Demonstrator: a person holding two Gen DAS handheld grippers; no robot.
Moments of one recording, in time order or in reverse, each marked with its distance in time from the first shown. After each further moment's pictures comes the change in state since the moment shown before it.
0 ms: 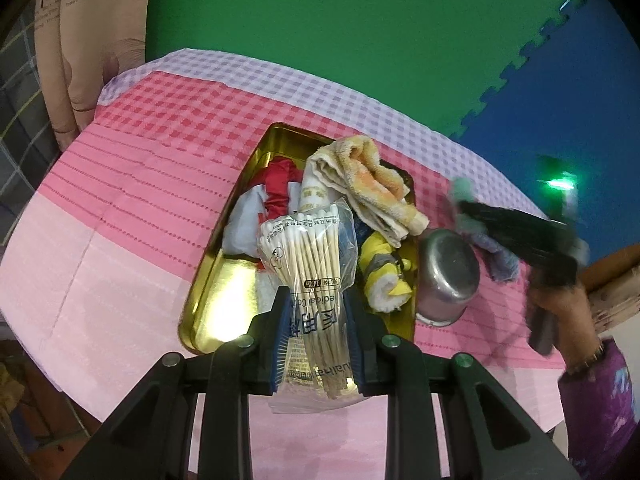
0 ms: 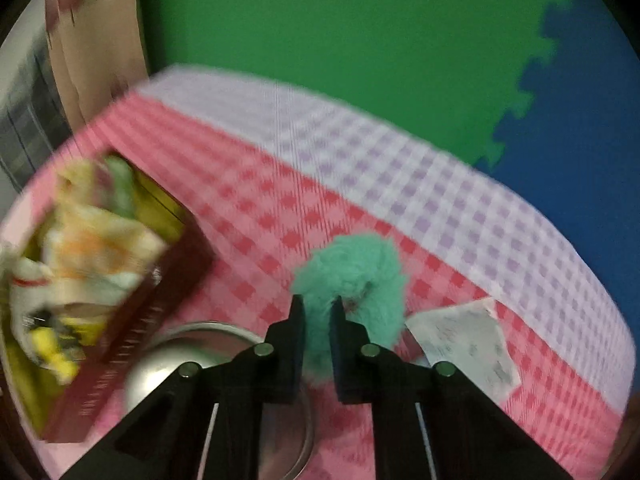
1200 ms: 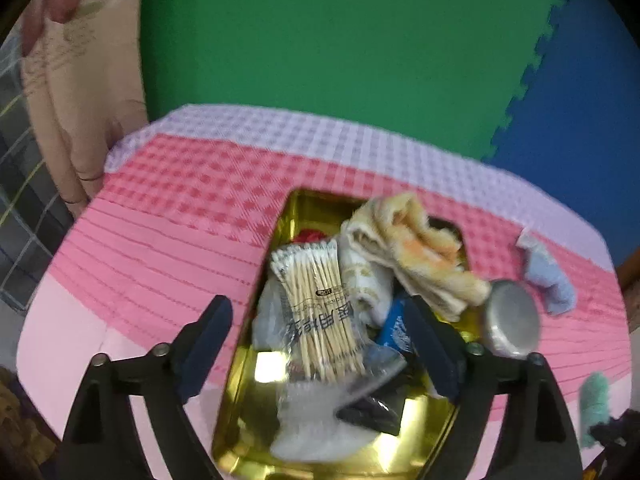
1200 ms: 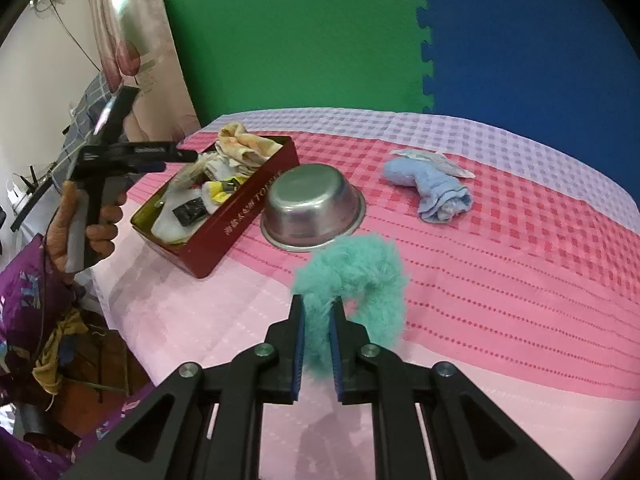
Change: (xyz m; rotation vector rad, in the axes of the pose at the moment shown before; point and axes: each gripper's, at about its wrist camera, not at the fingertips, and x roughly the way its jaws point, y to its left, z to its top) left arm 0.028 0.004 0.040 0.106 -0.178 0.128; right arm -0.169 0.028 -0.204 0.190 -0.143 0.127
